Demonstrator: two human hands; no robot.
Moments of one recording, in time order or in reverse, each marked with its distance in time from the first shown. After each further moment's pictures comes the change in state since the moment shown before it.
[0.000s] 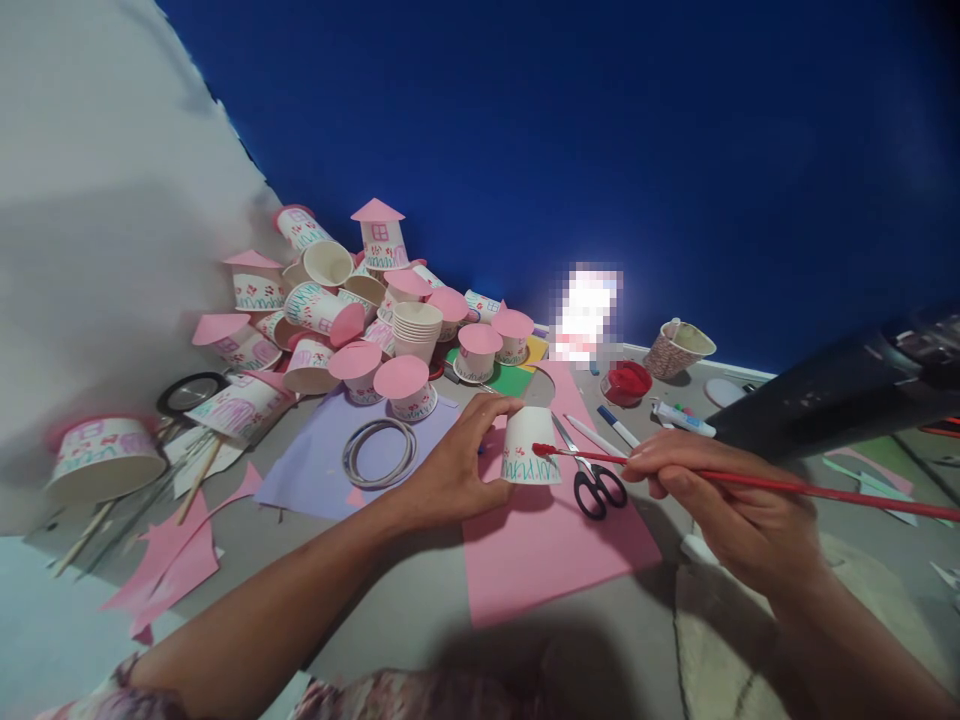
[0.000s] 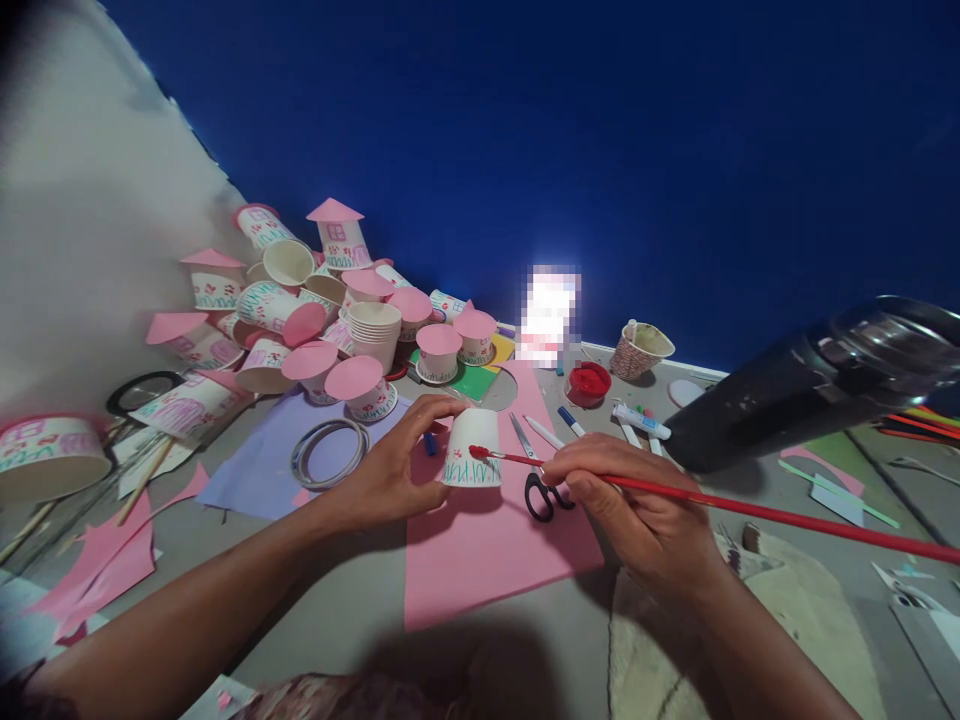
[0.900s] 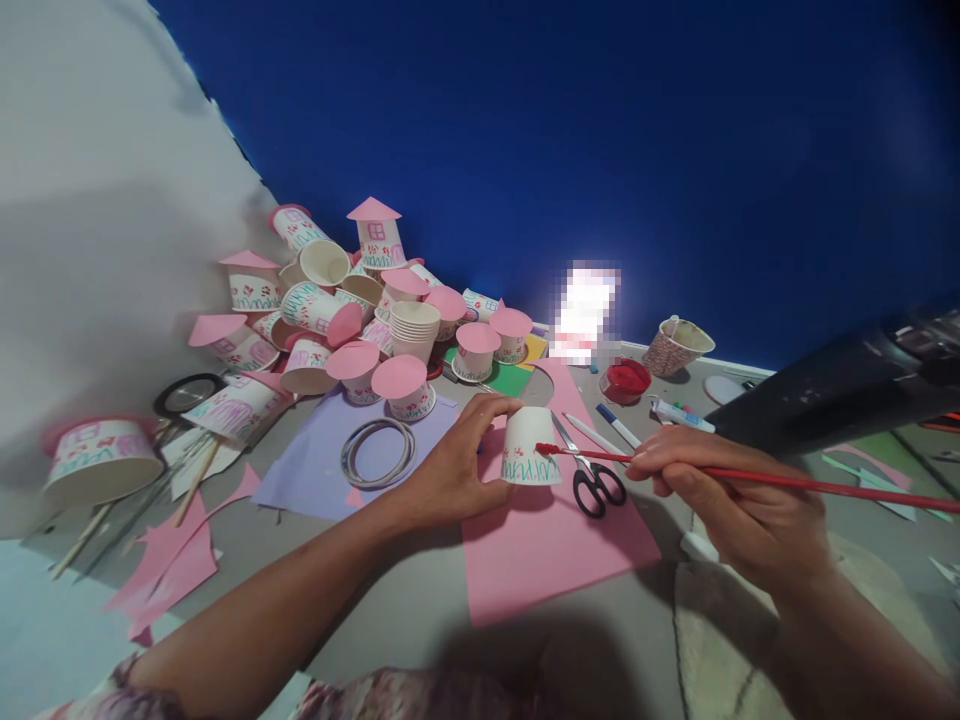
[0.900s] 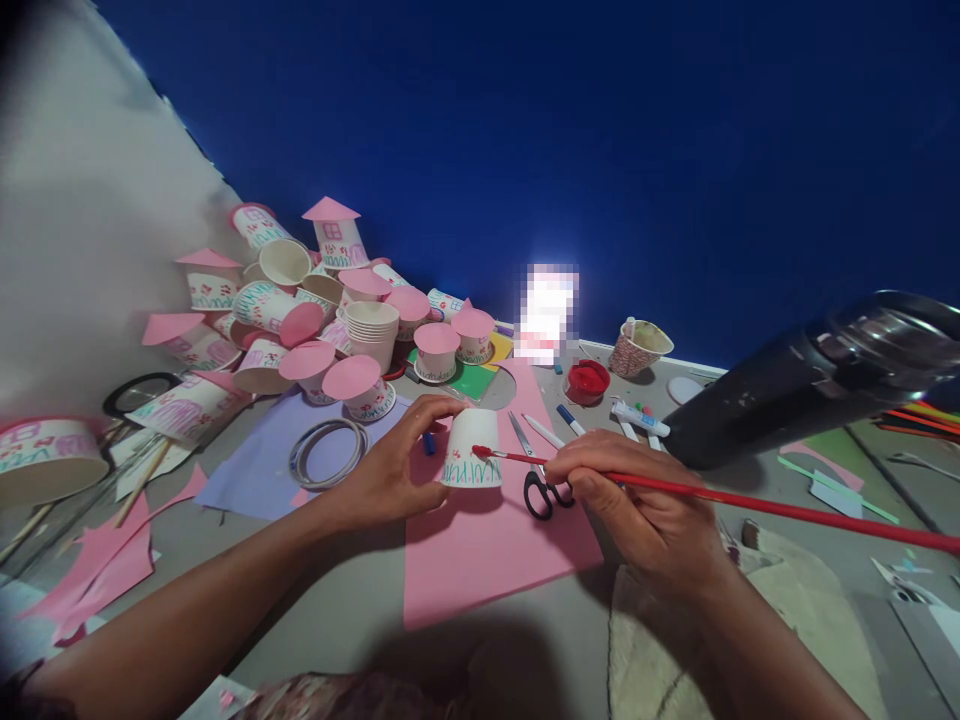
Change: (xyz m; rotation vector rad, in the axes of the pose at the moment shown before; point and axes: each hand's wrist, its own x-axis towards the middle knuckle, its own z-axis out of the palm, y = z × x) left_hand -0.001 -0.002 0.001 -0.005 -0.013 -0.008; right_hand 0.001 0.001 -0.004 -0.030 -0.032 -0.042
